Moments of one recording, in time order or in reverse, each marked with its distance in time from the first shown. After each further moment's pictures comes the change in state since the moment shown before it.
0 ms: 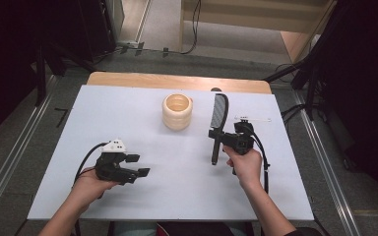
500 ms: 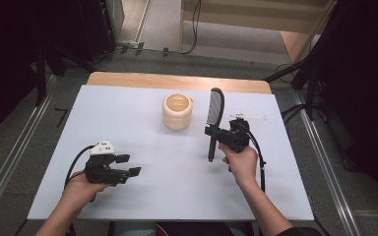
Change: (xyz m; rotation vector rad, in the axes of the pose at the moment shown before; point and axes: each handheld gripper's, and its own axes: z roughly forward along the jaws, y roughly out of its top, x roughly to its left) left arm 0.006 -0.013 -0.018 -0.042 0.064 -0.040; right arm 0.011 0.006 0.007 -0.032 -0.012 -0.054
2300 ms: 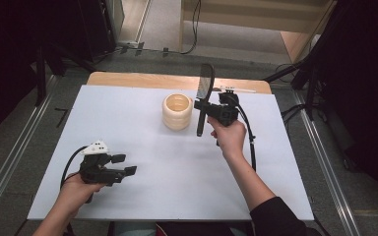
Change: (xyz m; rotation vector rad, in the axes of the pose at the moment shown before) left arm 0.007 -0.005 -0.007 -0.028 -0.006 -0.037; right arm 0.025 0.068 0.025 -0.065 0.024 -0.010
